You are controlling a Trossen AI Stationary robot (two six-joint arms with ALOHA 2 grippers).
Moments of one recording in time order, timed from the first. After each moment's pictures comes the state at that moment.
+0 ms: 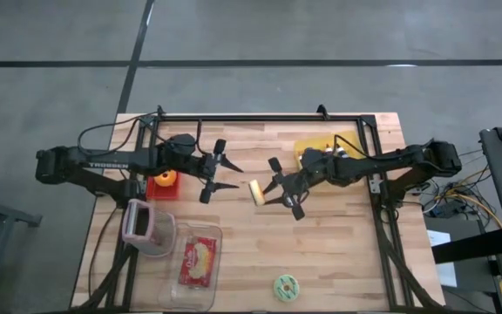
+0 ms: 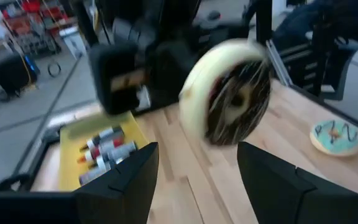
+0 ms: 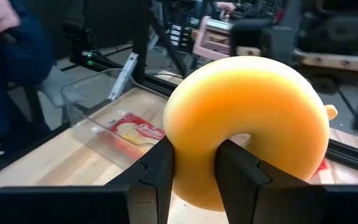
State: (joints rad) left arm 0.15 1.20 0.76 0.16 0.36 0.34; right arm -0.02 1.46 0.86 0.40 -0.41 -0.22
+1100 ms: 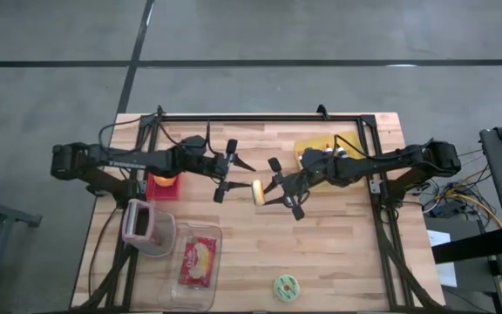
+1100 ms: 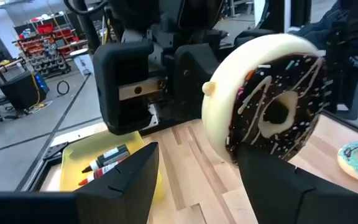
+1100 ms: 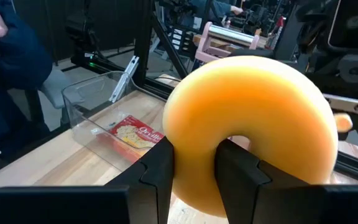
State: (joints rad) left arm 0.15 1.37 0.77 0.44 0.37 0.31; right arm -0.02 1.46 0.86 0.42 -0.42 -0.24
